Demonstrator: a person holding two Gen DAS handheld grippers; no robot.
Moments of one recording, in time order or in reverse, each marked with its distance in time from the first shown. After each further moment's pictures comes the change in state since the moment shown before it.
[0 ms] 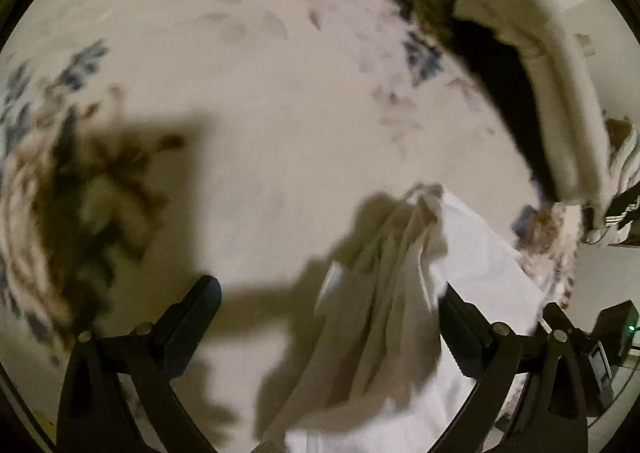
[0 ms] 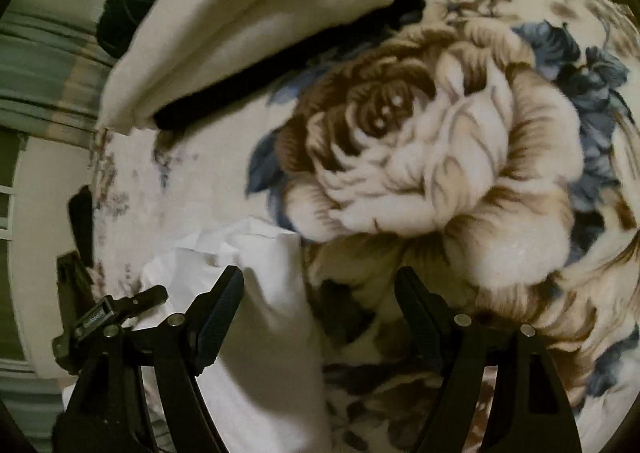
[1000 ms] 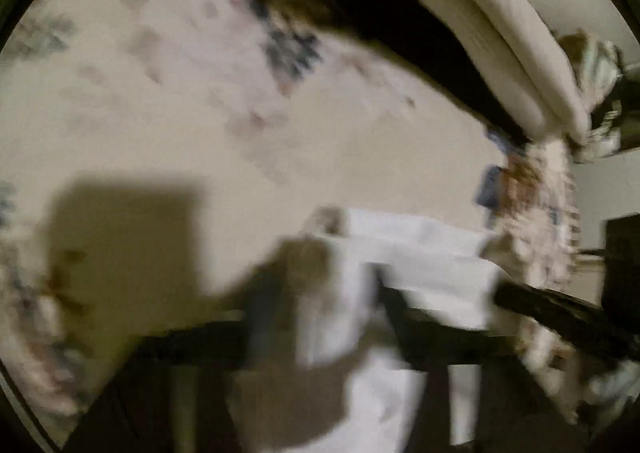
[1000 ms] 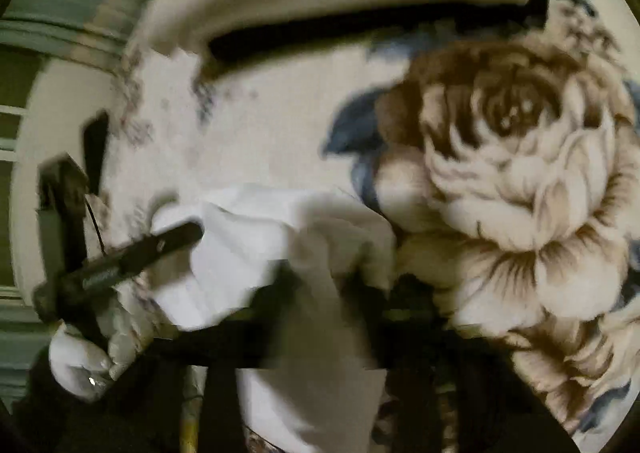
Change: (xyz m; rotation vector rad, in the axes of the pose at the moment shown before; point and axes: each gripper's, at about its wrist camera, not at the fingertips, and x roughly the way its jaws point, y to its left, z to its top) left arm 0.037 -0.049 0.019 0.305 0.045 -0.053; right arm 0.042 0.025 0.015 -0.155 0.183 0.011
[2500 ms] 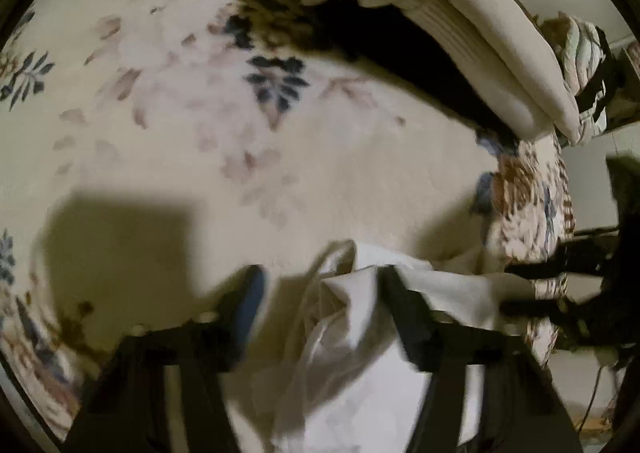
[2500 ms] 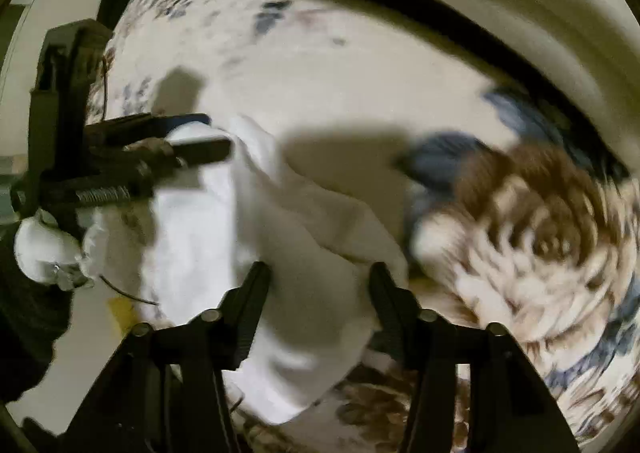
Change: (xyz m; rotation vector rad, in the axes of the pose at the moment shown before) left arm -0.013 -0.004 0.014 0.074 -0.017 0.013; right arm 0.015 0.045 0.049 -0.377 0.275 -0.164
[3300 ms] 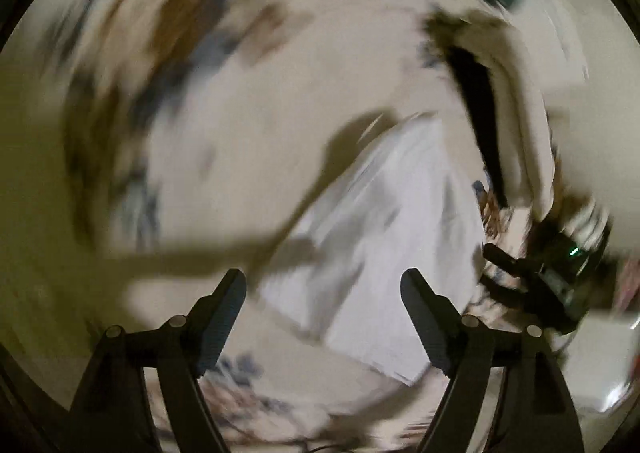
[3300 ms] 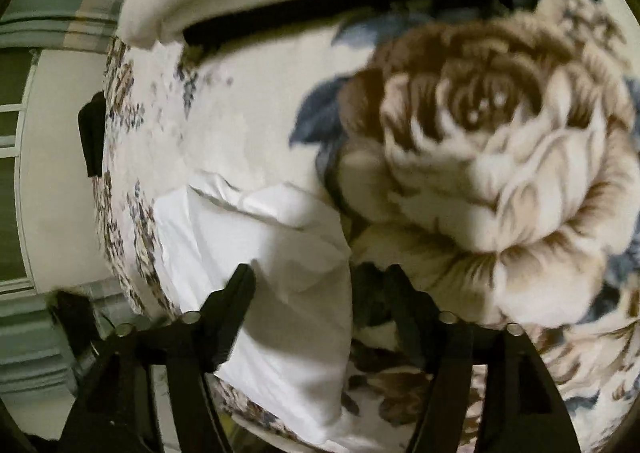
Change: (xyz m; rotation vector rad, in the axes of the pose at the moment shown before) left arm -0.058 0.042 -0.202 -0.703 -0.128 -0.188; right arm 0.008 -0.052 -0.068 0.315 -0.095 0.206
